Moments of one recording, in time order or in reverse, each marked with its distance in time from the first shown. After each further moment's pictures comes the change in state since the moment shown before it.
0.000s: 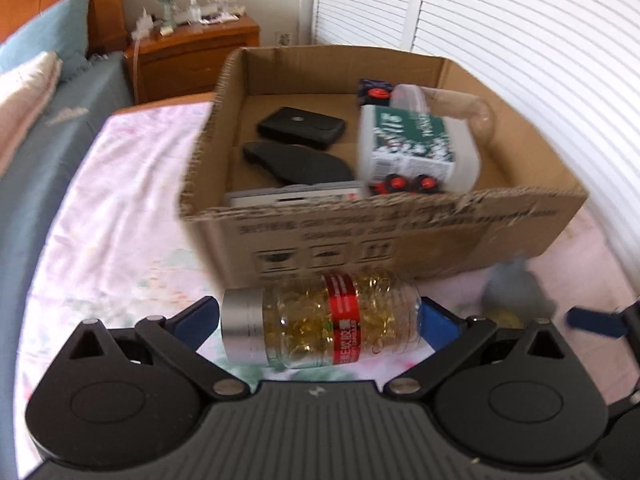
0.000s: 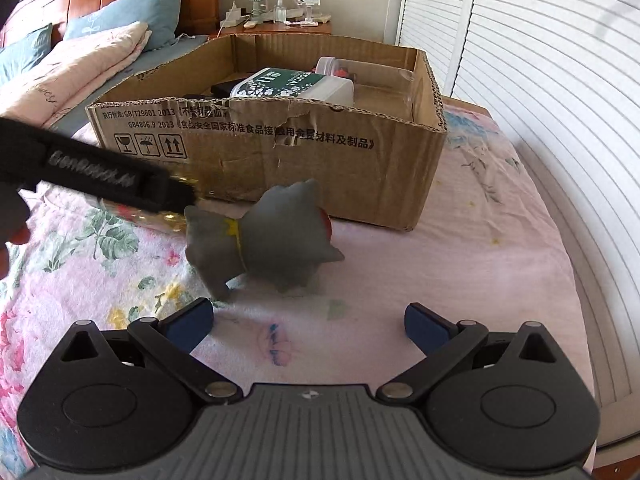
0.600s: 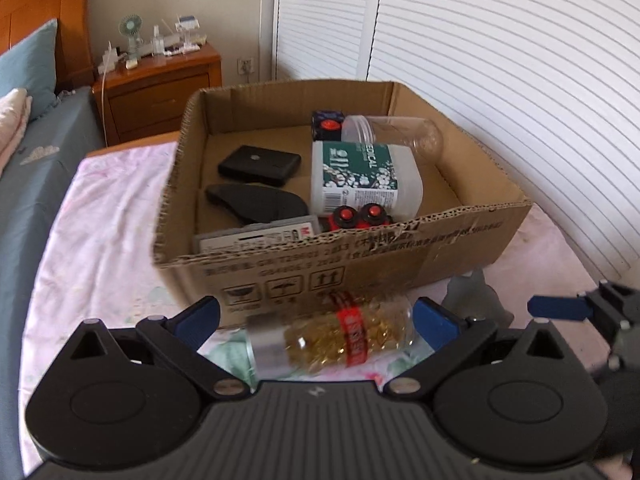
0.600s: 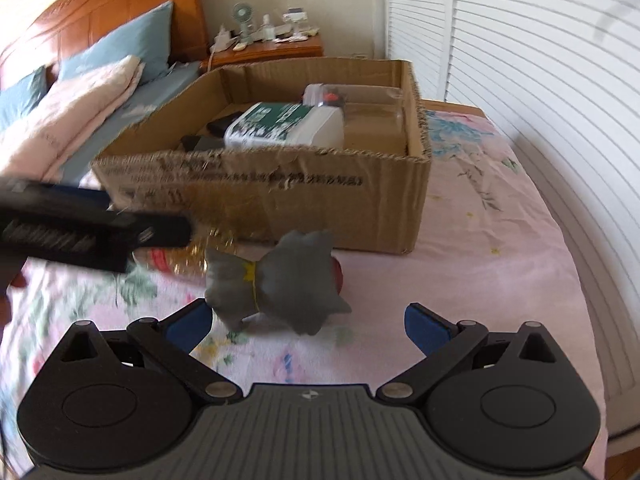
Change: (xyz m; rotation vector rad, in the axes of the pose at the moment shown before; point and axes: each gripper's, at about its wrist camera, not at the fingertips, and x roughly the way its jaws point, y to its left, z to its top) left arm -0.017 -0.013 0.013 0.074 -0.057 -0.104; right arm -0.012 -0.004 0.010 0.062 -0.022 0.037
